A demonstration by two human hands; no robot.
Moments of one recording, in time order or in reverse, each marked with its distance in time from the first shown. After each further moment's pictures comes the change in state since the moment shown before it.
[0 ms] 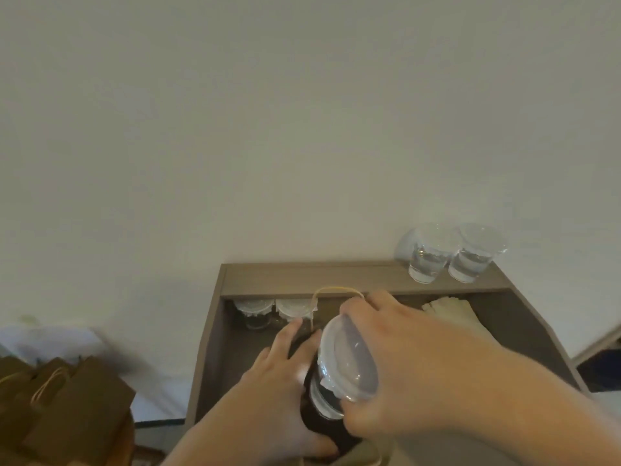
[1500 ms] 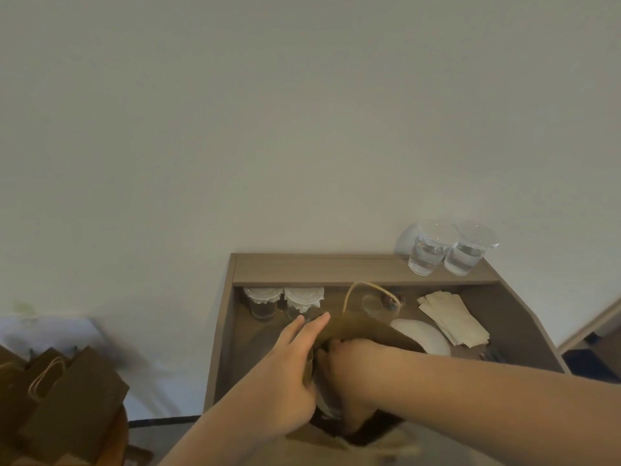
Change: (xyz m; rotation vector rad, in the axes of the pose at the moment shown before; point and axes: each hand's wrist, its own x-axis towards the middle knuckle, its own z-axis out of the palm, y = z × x) left_hand -0.023 -0.025 0.008 -0.397 -0.026 -0.049; right_hand 0.116 -0.054 0.095 -0.727 -0.457 -0.222
